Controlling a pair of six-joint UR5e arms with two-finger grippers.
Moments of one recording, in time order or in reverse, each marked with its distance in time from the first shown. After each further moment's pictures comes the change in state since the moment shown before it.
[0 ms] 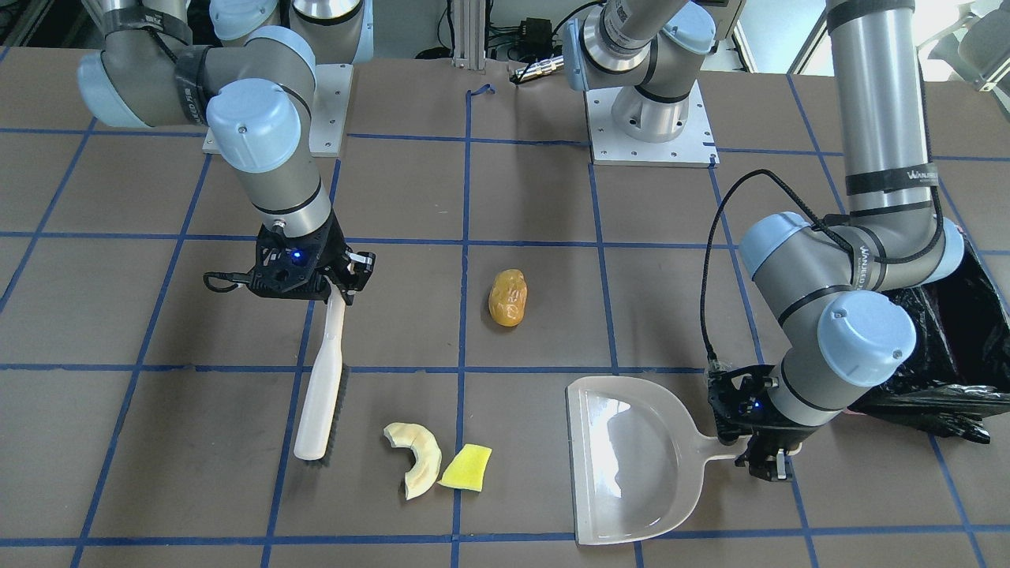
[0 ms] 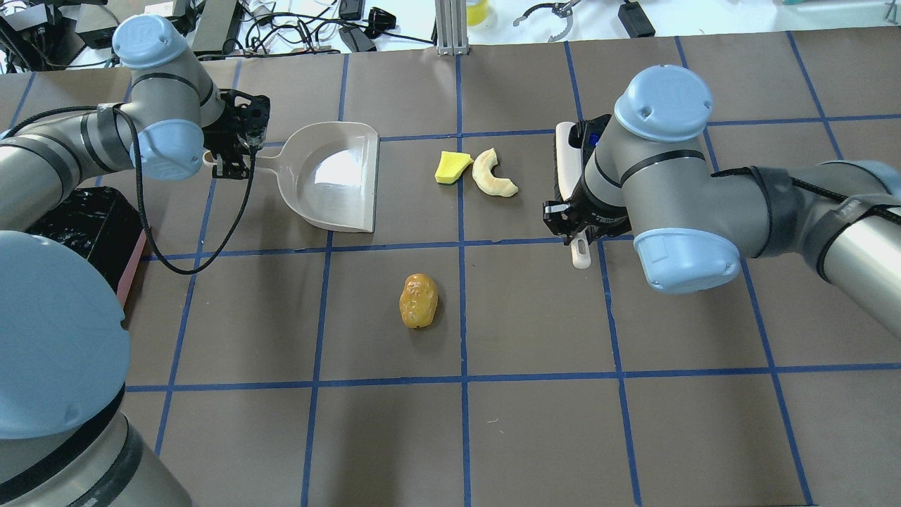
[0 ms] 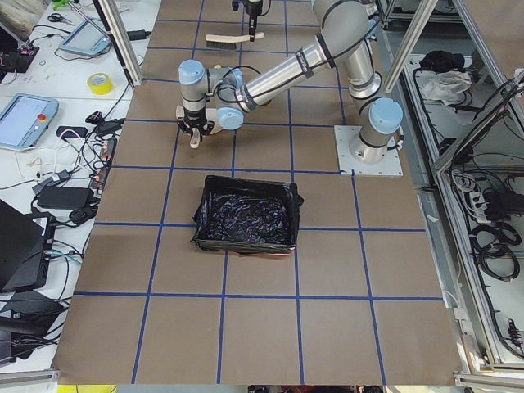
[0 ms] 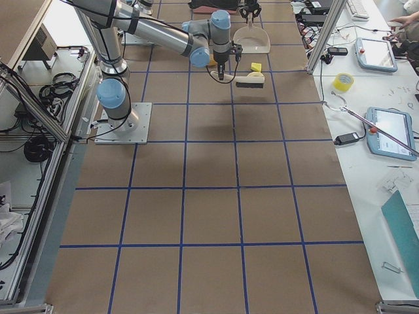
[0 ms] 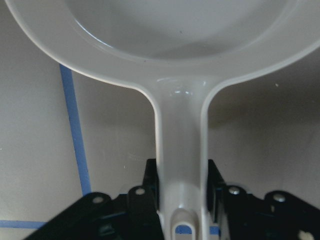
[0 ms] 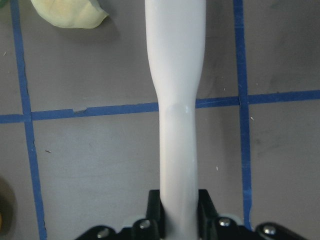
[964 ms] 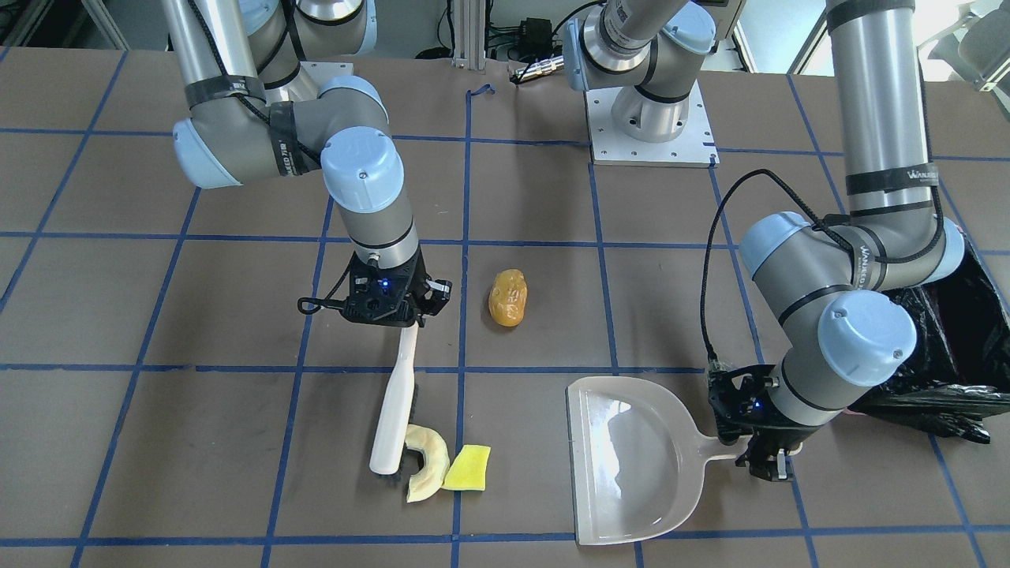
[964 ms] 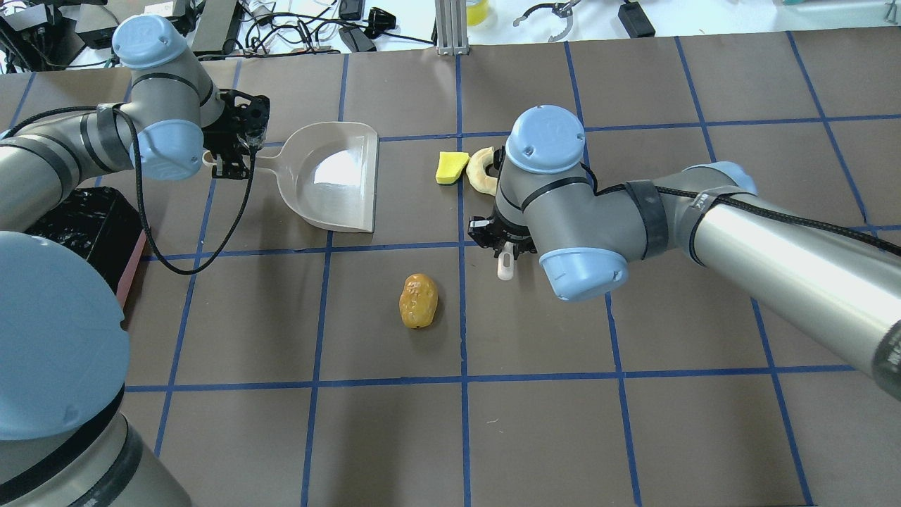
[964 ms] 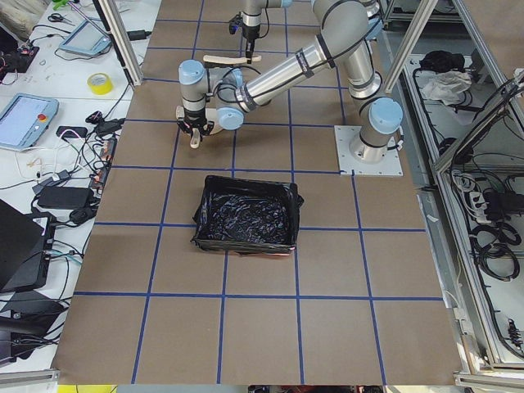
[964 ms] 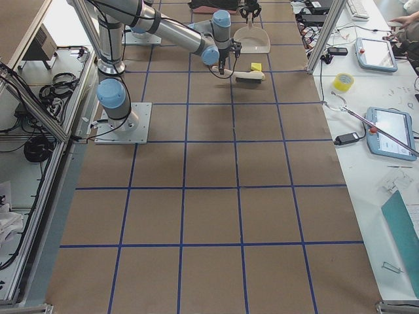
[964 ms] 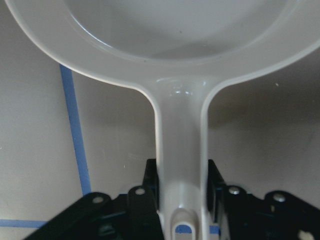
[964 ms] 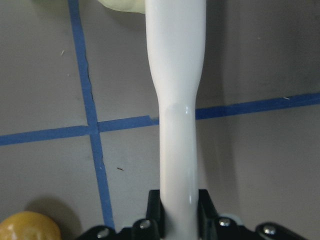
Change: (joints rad) left arm 0.000 0.001 0.000 0.000 0.001 -0.002; right arm 0.176 0.168 -0.077 -0.111 0.006 0.247
